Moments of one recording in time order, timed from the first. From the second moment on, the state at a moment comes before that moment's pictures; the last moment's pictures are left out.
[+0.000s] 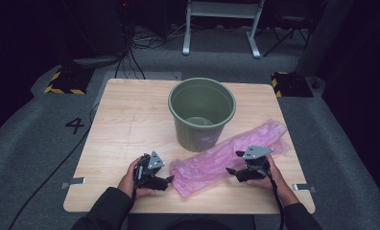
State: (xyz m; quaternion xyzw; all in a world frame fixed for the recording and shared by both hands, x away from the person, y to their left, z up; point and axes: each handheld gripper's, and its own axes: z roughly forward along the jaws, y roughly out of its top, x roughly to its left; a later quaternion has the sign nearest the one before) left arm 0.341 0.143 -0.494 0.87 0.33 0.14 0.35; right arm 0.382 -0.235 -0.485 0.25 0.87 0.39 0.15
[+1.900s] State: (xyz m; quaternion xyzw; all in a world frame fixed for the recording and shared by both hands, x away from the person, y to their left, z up) left arm 0.347 0.233 -0.500 0.84 0.39 0.15 0.36; right arm 0.403 -0.223 -0.501 0.27 0.87 0.40 0.13
